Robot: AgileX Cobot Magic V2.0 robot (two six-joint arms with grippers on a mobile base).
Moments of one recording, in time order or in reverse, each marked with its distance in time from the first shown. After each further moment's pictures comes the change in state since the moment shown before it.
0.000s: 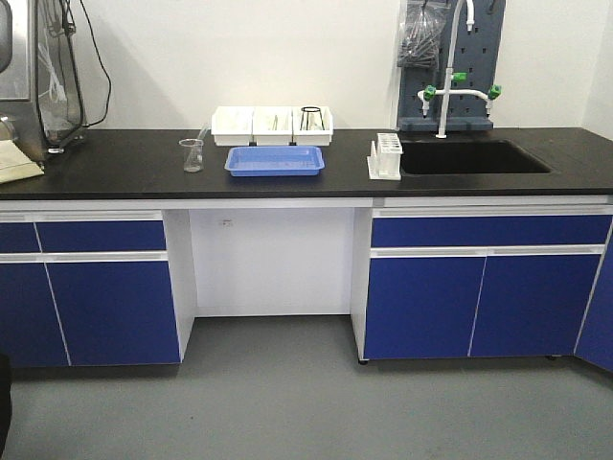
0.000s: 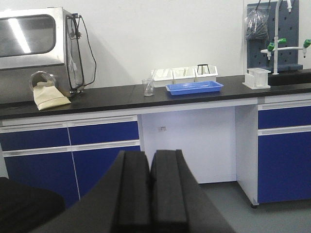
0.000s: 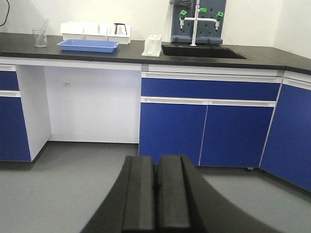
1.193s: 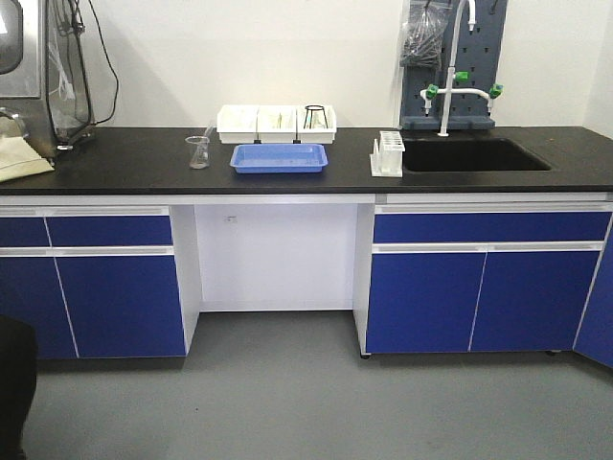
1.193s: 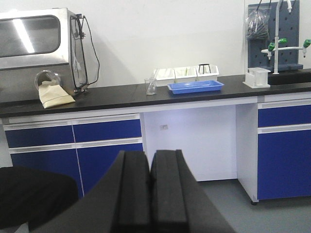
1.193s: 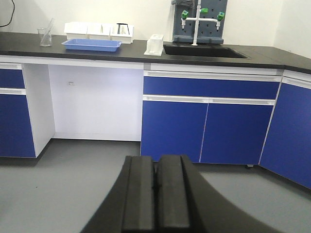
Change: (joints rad) left arm 0.000 0.000 0.000 0.000 0.000 0.000; right arm 0.000 0.000 0.000 0.000 0.000 -0.001
